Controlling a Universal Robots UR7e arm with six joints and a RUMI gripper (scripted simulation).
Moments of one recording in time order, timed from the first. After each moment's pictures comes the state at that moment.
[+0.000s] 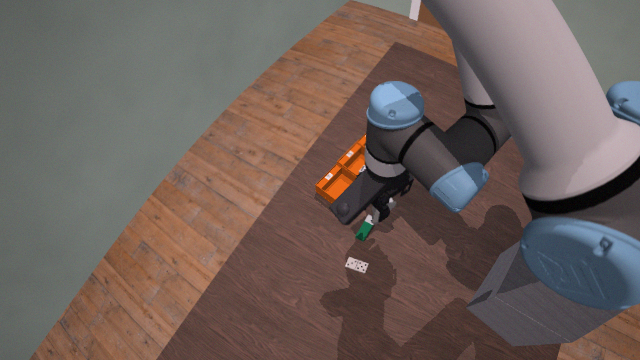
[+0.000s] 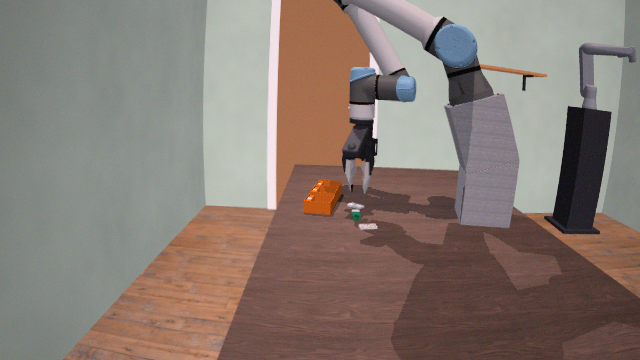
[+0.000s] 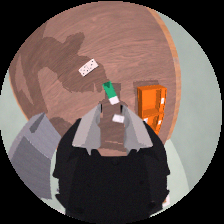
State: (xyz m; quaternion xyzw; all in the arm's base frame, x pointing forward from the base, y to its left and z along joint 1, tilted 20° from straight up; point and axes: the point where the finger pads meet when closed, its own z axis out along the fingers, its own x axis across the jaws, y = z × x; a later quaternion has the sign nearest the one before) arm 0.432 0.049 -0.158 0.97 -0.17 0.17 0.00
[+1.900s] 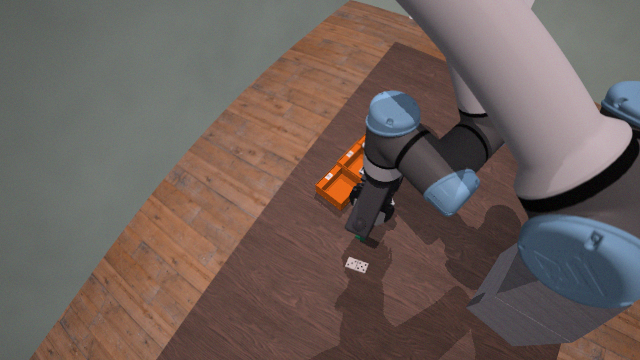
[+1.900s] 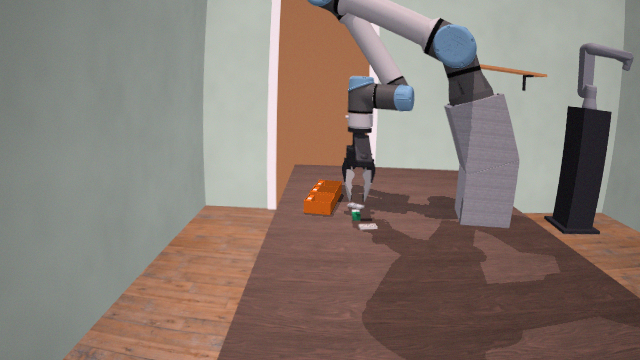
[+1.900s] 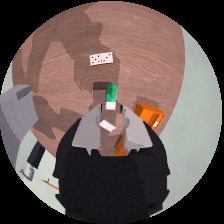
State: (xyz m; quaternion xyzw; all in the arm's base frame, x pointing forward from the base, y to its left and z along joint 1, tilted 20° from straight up) arm 0.440 0.048 -0.183 0.98 0.05 0.17 0.03
